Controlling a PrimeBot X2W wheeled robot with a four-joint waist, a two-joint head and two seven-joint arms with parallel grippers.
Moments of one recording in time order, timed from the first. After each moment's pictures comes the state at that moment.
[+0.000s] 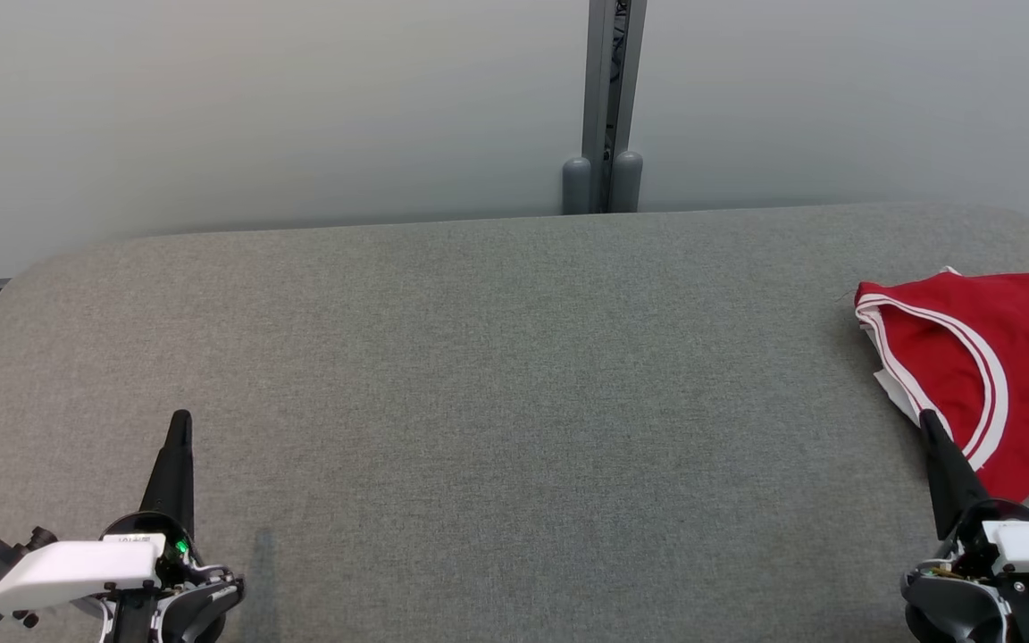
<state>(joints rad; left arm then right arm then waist) -0.09 0.05 0.11 0.25 -1.56 -0.13 0.10 -0.10 -0.05 -0.11 0.25 1.56 0.13 0.10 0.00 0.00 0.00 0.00</state>
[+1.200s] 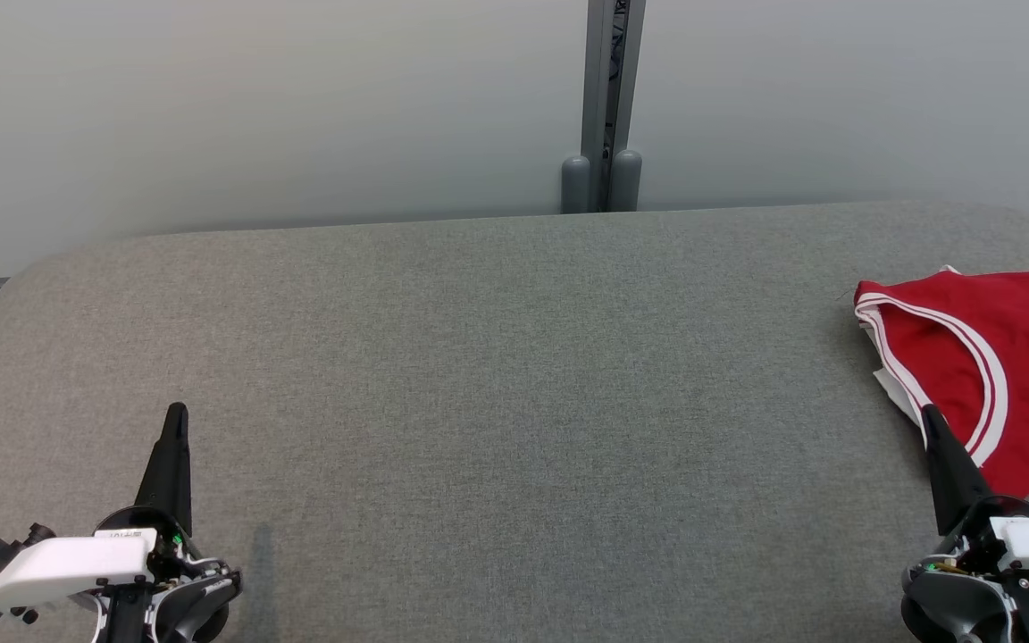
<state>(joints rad) -0.10 0.05 0.11 0.25 -1.61 -0.13 0.11 -0.10 -0.05 -0.12 0.25 1.61 0.13 0.11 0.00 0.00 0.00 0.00</state>
